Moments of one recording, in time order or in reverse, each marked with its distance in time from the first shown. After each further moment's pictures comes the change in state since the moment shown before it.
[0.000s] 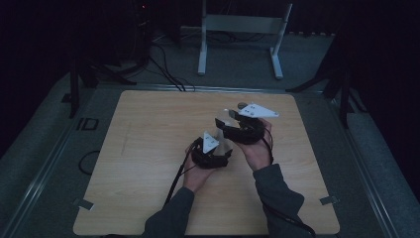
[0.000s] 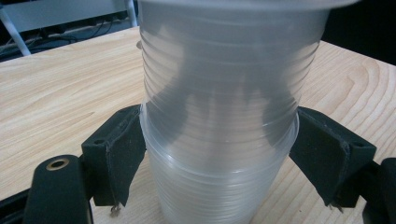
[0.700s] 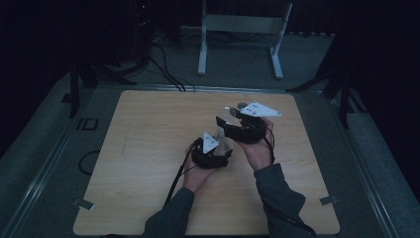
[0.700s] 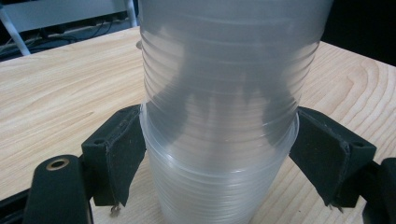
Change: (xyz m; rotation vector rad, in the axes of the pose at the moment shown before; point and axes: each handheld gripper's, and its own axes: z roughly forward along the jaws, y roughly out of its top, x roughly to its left) left arm 0.000 0.000 0.000 -0.003 0.001 0.002; right arm 0.001 0.006 -0.006 -0.024 -0.004 -0.003
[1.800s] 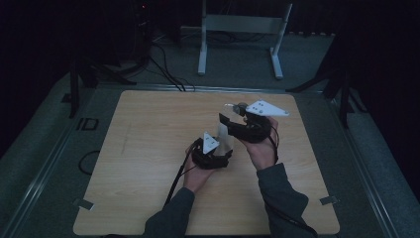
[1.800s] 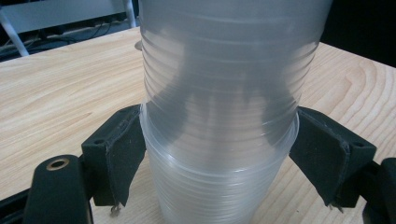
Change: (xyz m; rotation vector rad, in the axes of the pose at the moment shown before) left arm -0.001 -0.001 0.000 -0.005 -0.009 -0.002; right arm -0.001 0.009 -0.013 -0.045 0.000 0.009
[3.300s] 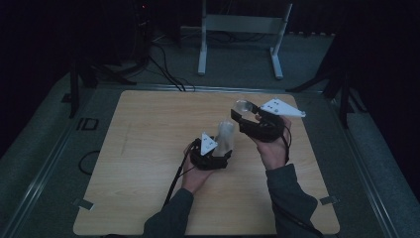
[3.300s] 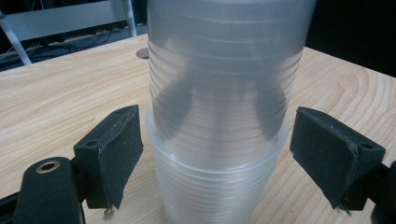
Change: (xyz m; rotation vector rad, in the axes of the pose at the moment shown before) left arm 0.000 0.001 -0.010 -0.030 0.001 0.002; right arm -0.014 0.007 -0.026 -0.049 -0.050 0.014
